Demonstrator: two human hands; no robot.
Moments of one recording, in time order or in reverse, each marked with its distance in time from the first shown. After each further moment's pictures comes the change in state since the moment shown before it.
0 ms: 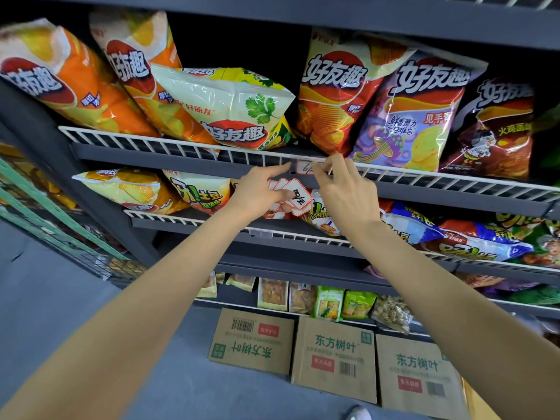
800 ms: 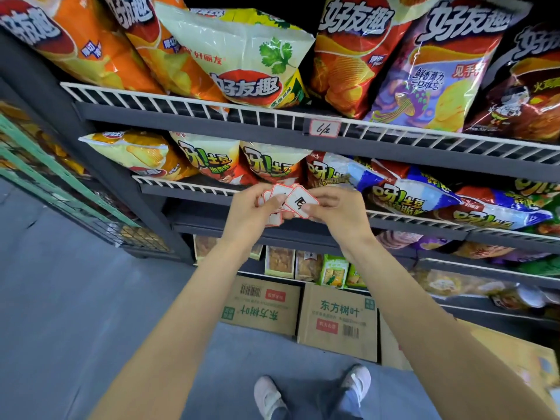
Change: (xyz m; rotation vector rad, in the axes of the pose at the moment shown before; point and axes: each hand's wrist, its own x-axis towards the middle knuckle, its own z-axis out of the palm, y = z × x) left_hand -0.086 -0.037 0.032 -0.626 0.142 -0.230; right_hand -0.061 -0.054 -0.016 1.484 -0.414 0.833
